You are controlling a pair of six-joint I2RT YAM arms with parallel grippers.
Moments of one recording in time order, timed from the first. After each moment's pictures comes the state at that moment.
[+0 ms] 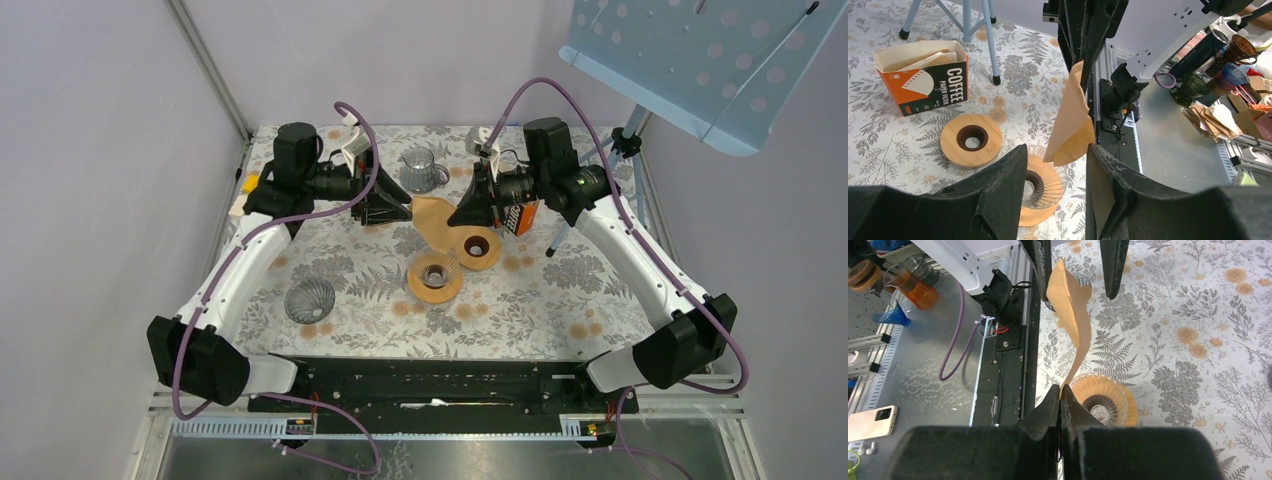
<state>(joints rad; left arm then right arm) -0.29 1.32 1.28 -0.28 1.25 -0.02 0.46 1.44 1.47 -0.64 -1.09 -0.28</state>
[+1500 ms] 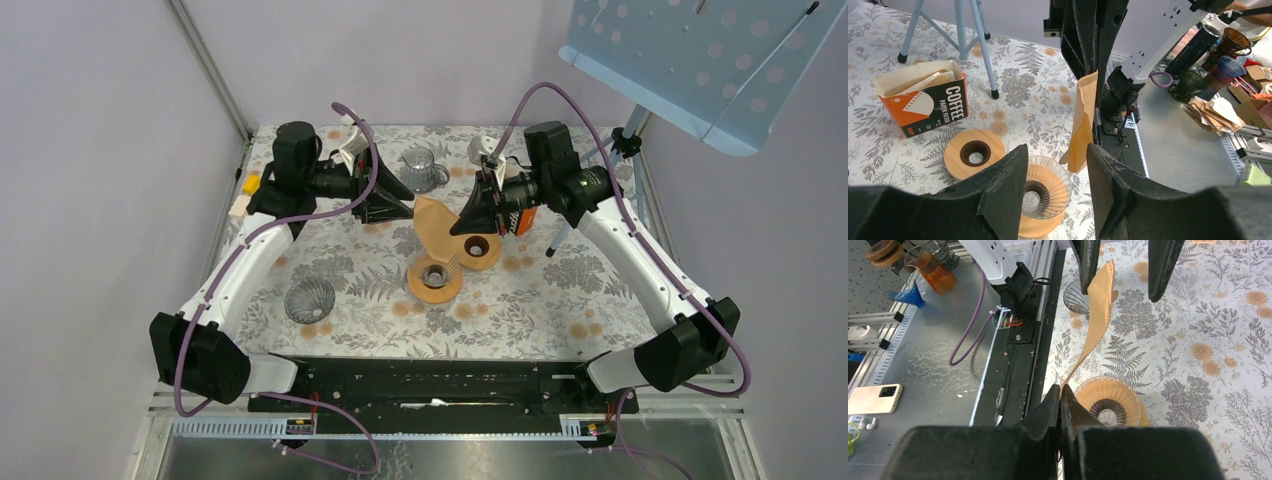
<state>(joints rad) -0.29 1.33 1.26 -0.14 1.31 -0.06 0.46 1.43 1.47 -0.72 -1.20 -0.41</state>
